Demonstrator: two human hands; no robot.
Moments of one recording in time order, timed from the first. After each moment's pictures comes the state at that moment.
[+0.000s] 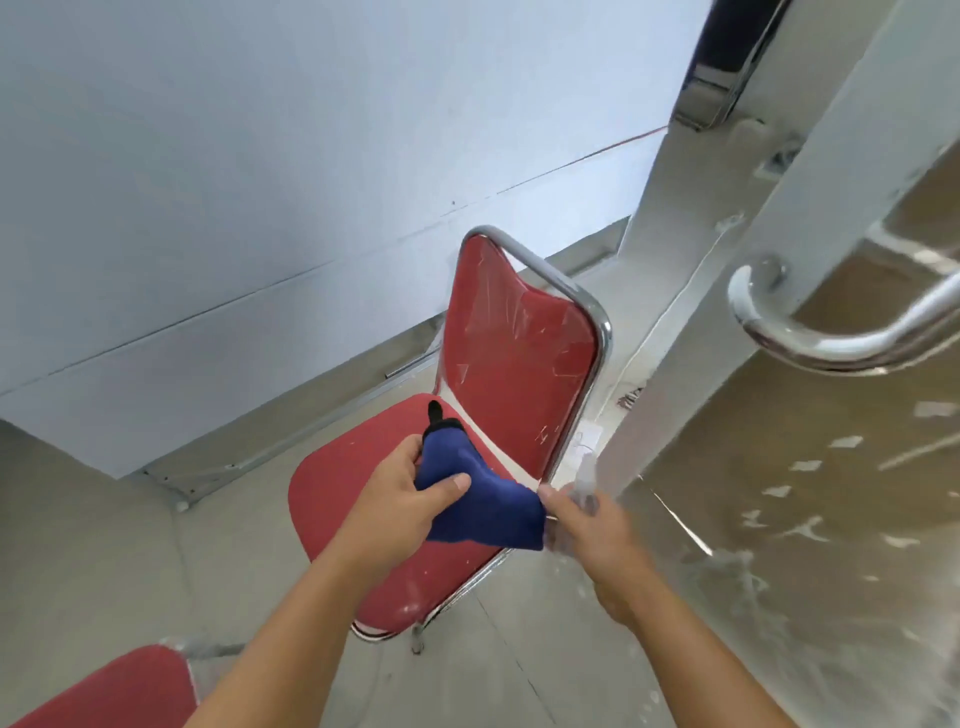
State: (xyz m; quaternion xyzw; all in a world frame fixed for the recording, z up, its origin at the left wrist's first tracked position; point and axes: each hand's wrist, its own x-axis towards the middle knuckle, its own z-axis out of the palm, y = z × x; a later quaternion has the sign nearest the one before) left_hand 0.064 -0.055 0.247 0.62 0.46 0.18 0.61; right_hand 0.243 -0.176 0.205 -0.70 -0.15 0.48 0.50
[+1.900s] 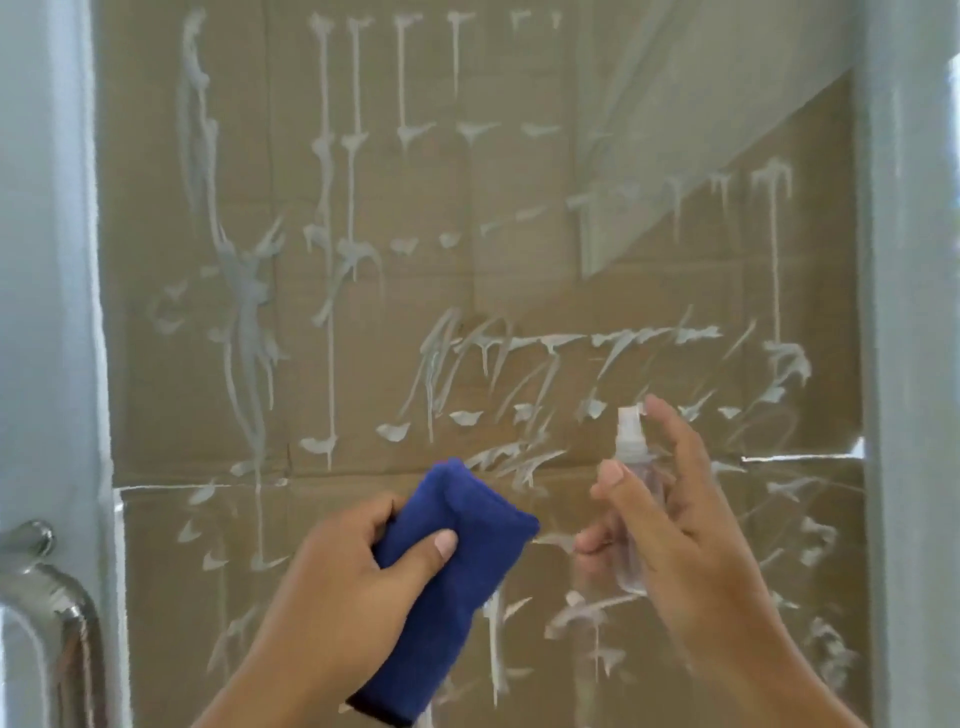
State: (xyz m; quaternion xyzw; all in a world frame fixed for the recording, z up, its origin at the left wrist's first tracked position) left_hand 0.362 -0.348 0.677 0.84 -0.06 0.29 0.45; right_hand 0.399 -0.567 0.678 -0.58 -0.26 -0.22 0.74
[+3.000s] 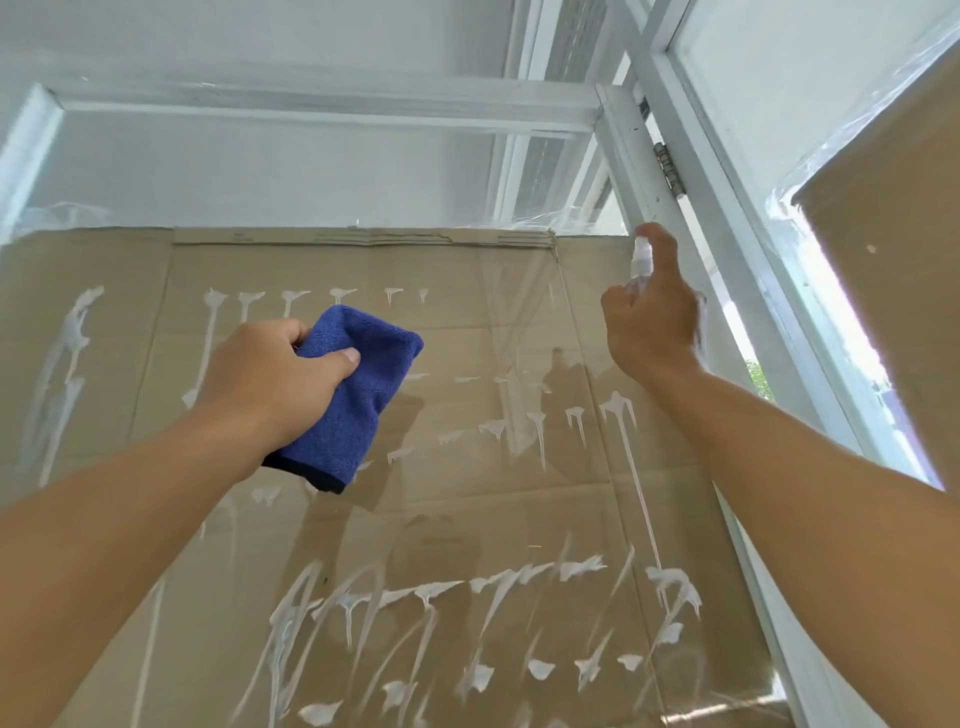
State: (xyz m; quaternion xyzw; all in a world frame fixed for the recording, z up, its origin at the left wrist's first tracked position) left_hand 0.405 -0.413 0.956 0.73 -0.10 0.57 0.36; right_hand 0.468 -0.706 0.984 -0.57 -0.14 -0.70 0.41
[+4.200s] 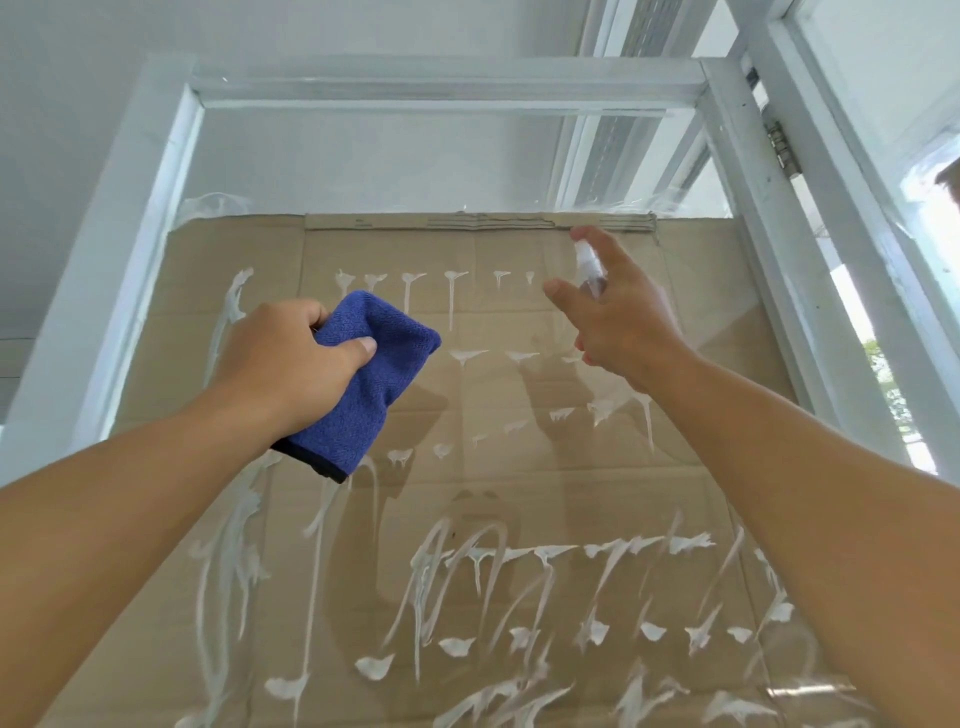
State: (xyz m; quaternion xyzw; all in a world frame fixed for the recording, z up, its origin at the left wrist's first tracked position) left_hand 0.366 -0.323 0.943 0.74 -0.06 0.60 0.30; right_hand 0.442 -0.582 0.982 -0.64 -0.31 -0.54 0.45
